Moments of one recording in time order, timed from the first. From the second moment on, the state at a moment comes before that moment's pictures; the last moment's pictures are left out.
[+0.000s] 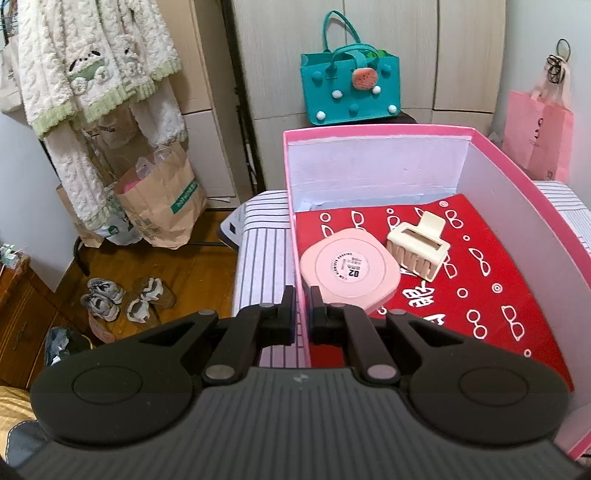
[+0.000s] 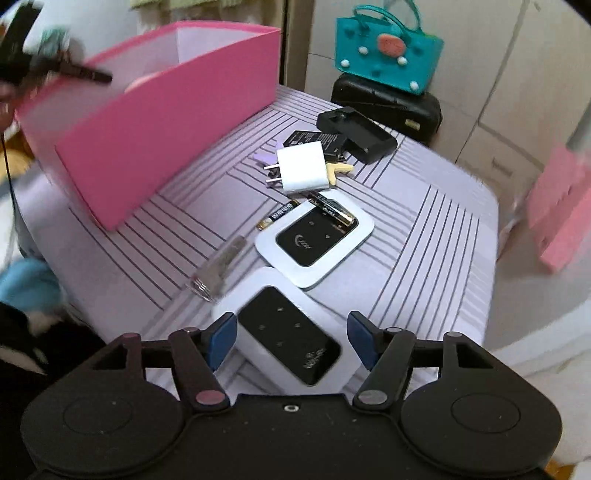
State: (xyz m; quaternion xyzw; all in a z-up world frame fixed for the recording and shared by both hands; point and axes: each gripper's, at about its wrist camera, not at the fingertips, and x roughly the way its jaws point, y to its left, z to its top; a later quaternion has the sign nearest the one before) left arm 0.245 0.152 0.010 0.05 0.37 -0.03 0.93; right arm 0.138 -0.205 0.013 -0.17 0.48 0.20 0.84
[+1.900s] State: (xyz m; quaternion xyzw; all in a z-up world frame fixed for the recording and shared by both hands) left arm 0.246 0.150 0.012 0.05 0.38 -0.02 0.92; right arm 0.147 -0.215 0.001 -0.11 0.48 0.23 0.84
